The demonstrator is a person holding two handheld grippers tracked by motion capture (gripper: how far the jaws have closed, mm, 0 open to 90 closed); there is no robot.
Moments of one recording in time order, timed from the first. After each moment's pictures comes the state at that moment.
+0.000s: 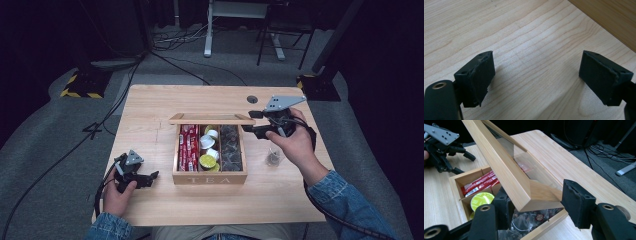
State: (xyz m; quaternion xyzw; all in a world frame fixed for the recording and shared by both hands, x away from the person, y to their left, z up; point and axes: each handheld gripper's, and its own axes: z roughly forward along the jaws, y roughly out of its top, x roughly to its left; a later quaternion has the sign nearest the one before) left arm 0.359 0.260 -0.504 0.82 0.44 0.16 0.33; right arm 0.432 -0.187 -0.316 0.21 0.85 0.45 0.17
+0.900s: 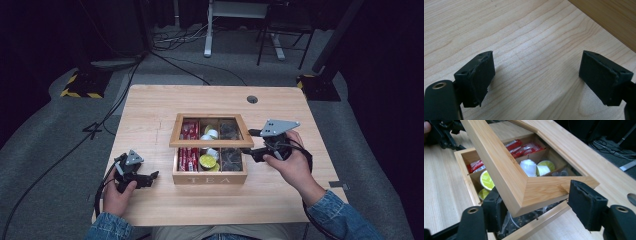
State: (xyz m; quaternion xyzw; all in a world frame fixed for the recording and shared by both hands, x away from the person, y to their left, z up) left arm 0.359 0.259 -0.504 0.82 0.44 0.16 0.33; right arm 0.397 -0.186 -0.362 0.20 0.86 0.43 0.18
